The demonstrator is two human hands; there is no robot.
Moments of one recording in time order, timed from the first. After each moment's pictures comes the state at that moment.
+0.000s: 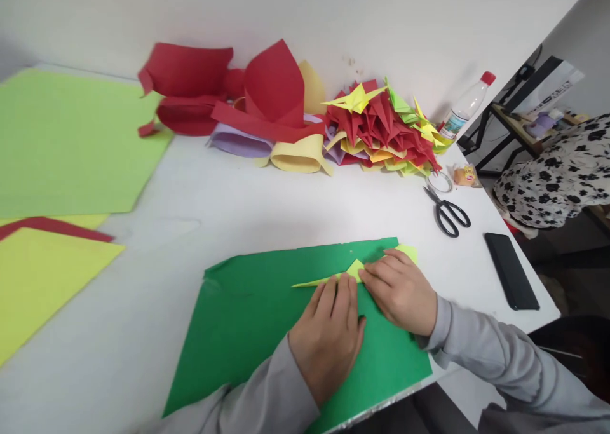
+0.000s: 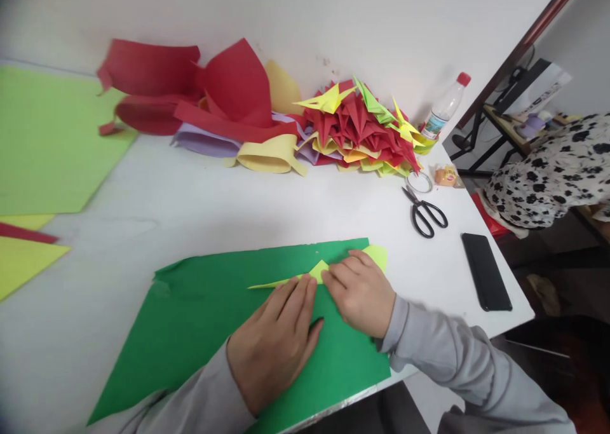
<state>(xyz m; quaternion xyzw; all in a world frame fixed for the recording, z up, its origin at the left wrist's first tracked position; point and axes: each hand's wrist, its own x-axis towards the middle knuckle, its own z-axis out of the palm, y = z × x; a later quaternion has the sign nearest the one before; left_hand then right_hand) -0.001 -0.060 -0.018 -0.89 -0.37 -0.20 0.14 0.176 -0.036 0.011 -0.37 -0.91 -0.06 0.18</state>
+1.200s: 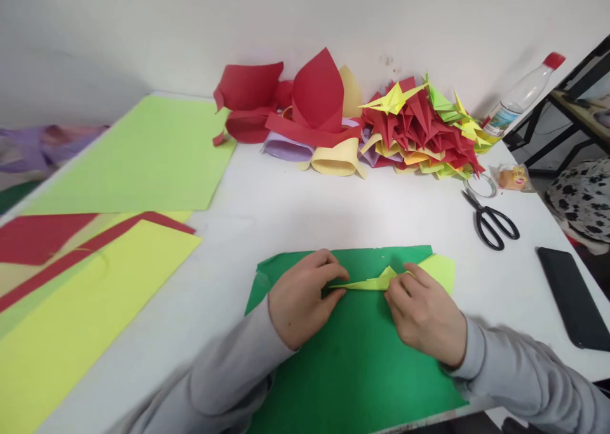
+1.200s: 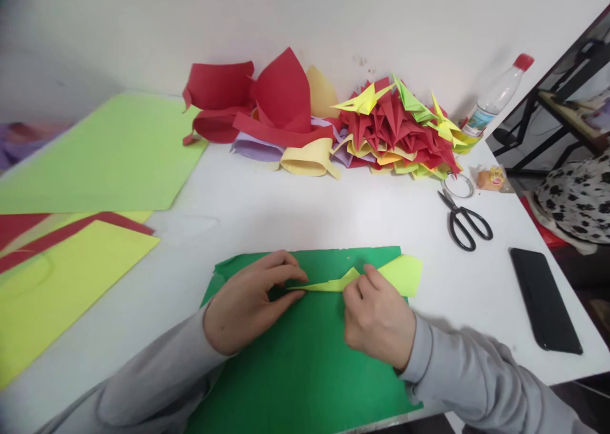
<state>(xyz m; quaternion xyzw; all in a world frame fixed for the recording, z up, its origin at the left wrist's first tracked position) -0.068 0.002 -0.003 -0.82 -0.47 -0.22 -0.24 0.151 -0.034 0.009 -0.33 -0.92 -0.14 0.13</state>
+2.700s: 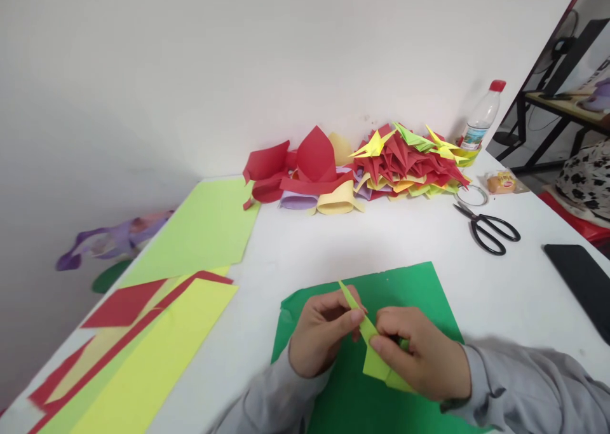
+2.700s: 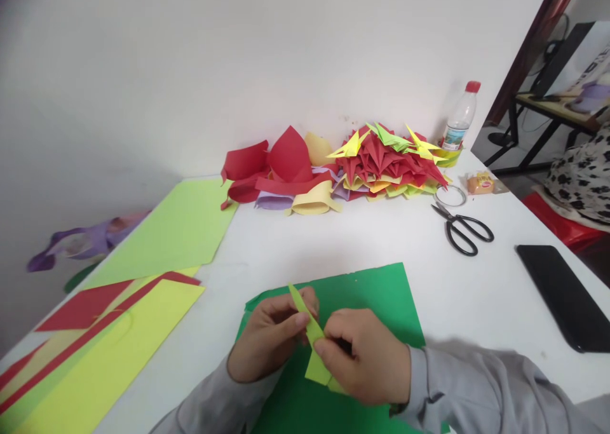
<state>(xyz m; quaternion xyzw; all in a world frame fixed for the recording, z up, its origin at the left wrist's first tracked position) -0.043 -0.010 0.021 -0.40 -0.36 -0.44 -0.72 0.124 -0.045 0.030 -0.39 -0.73 0.44 0.35</state>
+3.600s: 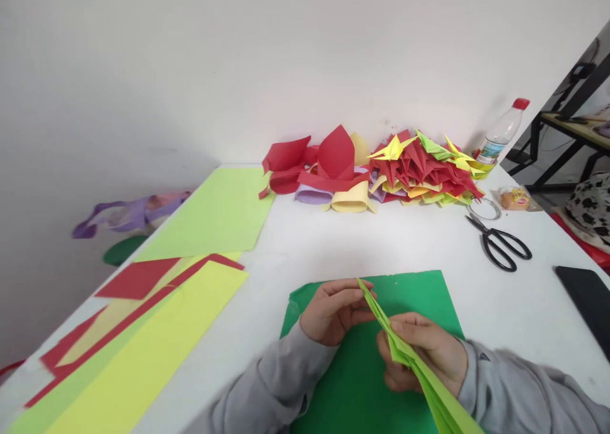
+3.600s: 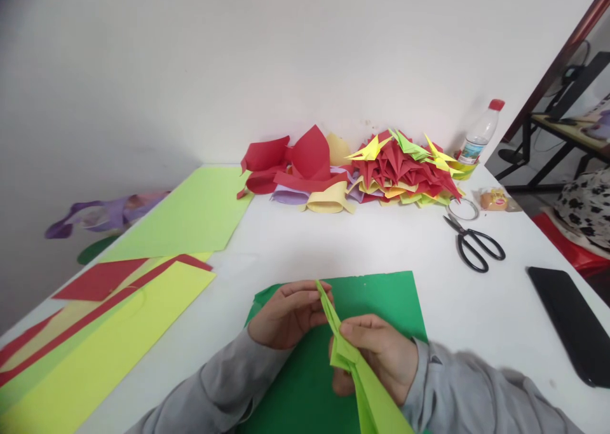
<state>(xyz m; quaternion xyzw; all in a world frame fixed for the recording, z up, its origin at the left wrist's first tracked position) -0.053 0.008 0.005 -0.25 -0.36 -0.40 -0.81 0.118 -0.044 0.002 -0.23 -0.20 0.89 0.33</state>
